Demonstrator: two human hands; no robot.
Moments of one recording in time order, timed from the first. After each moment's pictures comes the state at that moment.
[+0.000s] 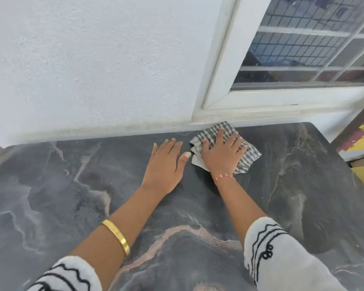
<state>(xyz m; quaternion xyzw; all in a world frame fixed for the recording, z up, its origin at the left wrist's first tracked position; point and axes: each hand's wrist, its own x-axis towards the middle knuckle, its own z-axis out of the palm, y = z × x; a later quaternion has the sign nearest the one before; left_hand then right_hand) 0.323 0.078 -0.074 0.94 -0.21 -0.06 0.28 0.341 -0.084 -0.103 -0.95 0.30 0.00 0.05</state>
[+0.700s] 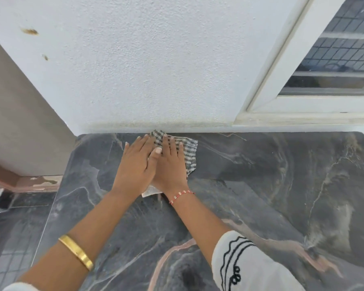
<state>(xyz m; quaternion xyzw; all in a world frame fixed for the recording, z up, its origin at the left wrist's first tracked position) 0.310 0.237 -0.058 0.95 -0.10 0.03 0.30 0.326 0.137 -0.096 -0.99 -0.10 0.04 0.08</state>
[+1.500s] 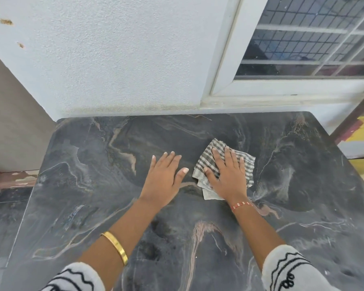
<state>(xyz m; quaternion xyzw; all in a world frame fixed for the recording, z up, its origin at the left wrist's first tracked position) 0.206 0.134 -0.069 0.95 -0.19 -0.06 0.23 0.192 -0.072 -0.098 -0.99 0.09 0.03 0.08</state>
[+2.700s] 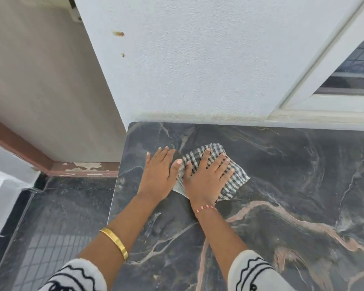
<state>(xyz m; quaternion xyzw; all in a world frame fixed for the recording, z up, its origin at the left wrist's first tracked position) 0.255 0.309 -0.067 0.96 -0.08 -0.03 0.28 0.252 0.194 -0.107 -0.97 0.22 -0.02 0.08</state>
